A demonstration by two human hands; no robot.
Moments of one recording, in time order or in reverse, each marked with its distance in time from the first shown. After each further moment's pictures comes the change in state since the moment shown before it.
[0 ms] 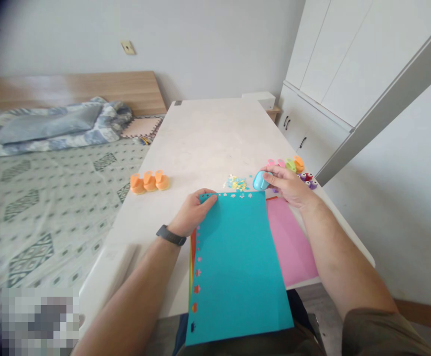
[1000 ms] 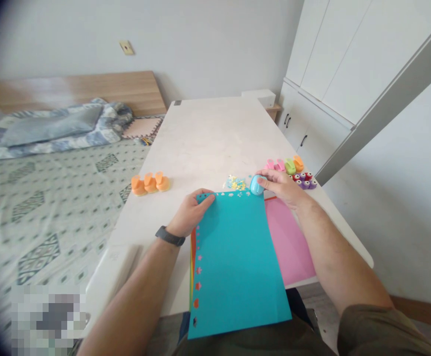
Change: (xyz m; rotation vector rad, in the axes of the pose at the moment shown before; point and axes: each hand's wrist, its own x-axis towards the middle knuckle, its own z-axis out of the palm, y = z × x) left_hand -0.002 0.007 -0.005 -0.067 -0.009 -0.044; right_hand 0.003 0.013 0.003 -0.059 -0.033 -0.037
